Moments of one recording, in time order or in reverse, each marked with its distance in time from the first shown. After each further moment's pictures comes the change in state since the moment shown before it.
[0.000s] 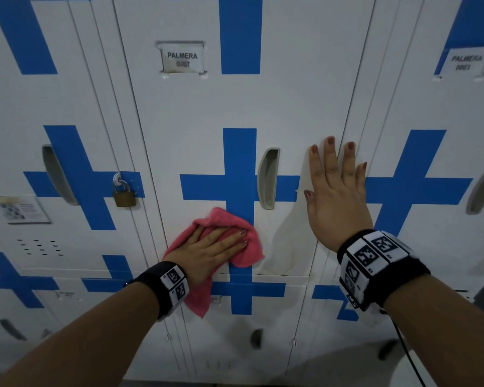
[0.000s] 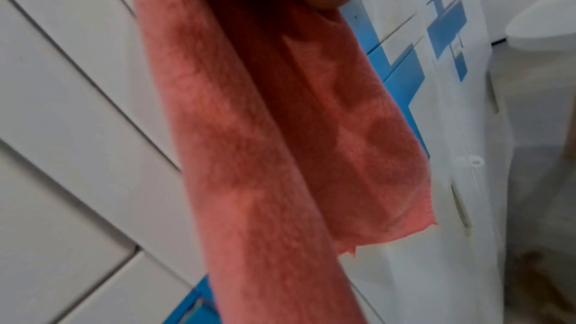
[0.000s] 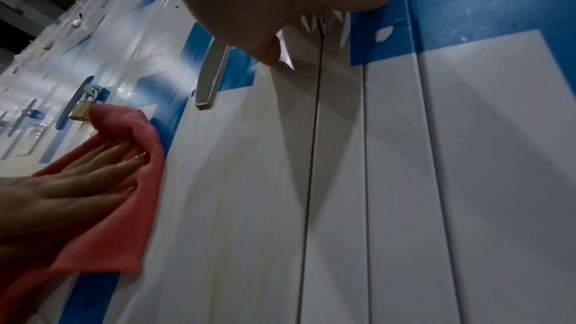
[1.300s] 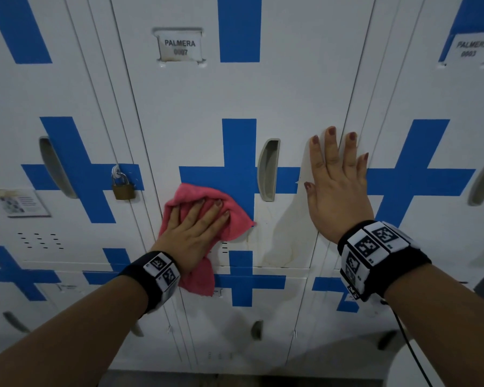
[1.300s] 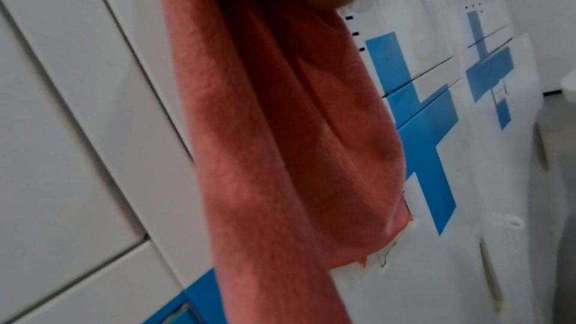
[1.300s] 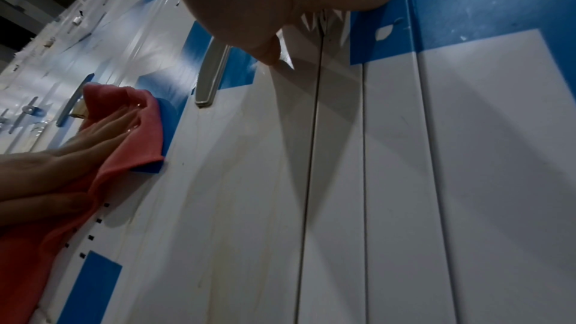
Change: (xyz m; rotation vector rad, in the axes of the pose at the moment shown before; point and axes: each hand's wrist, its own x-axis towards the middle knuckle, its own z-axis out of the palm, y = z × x) left_hand -0.009 -0.015 0.005 -0.074 0.245 -0.183; right_hand 0.000 0.001 0.002 -0.011 0.009 -0.009
